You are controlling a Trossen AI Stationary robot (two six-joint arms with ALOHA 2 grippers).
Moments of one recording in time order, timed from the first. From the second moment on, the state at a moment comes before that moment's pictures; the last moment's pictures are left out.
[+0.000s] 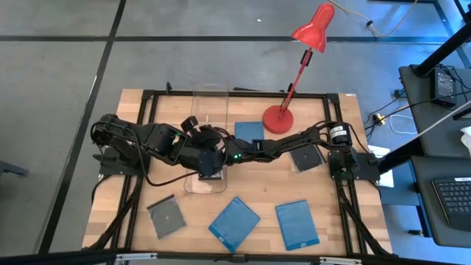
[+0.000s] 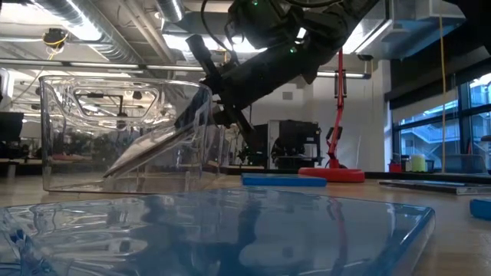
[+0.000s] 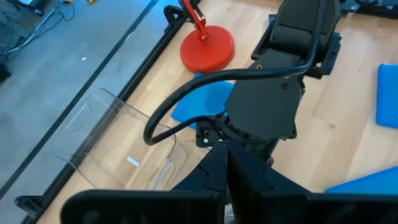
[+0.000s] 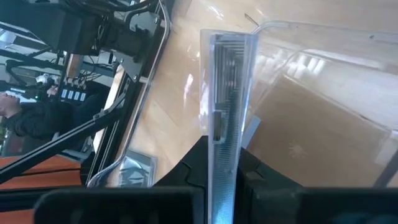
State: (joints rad) left arm -0.33 1.67 1.99 -1.41 -0.70 -0.67; right arm 0.03 2.07 1.27 0.28 0.06 1.17
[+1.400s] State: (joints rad) left arm -0.33 1.67 1.99 -1.41 -0.65 -0.67; right arm 0.03 2.02 1.27 0.30 -0.01 0.99
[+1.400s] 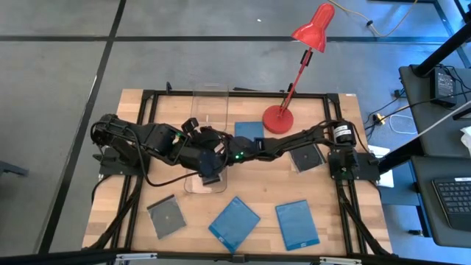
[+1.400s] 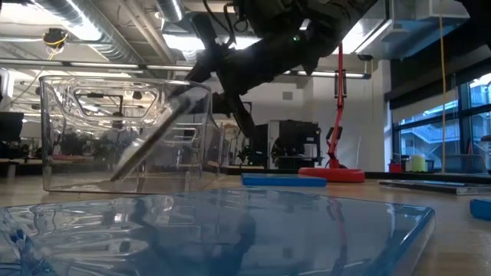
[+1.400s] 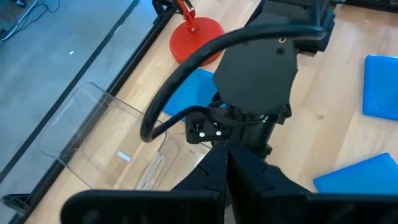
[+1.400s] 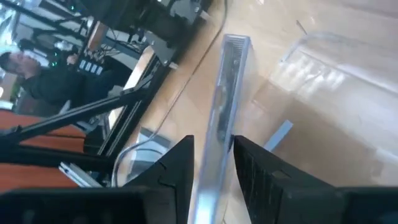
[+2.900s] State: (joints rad) left arm -0.29 1.70 1.99 -1.36 -0.59 -0.53; right arm 0.05 1.76 1.70 -1.10 0.25 0.34
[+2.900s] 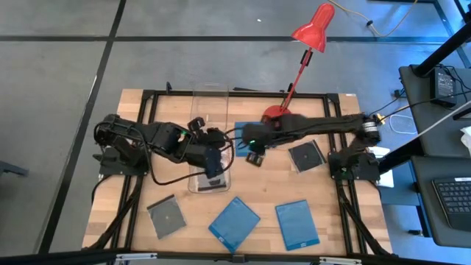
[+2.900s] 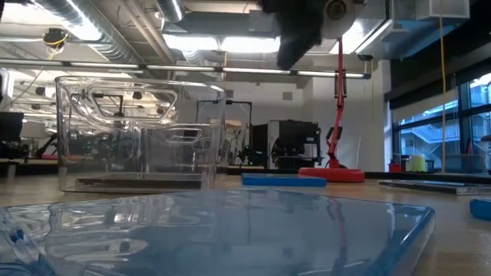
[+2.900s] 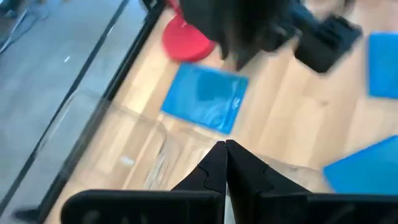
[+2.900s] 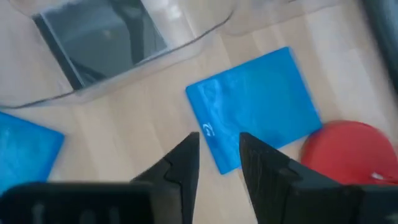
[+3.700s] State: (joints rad) left arm 0.06 2.03 1.99 -0.97 -0.07 -0.11; right arm -0.06 1.14 0.86 -0.54 0.10 0.75
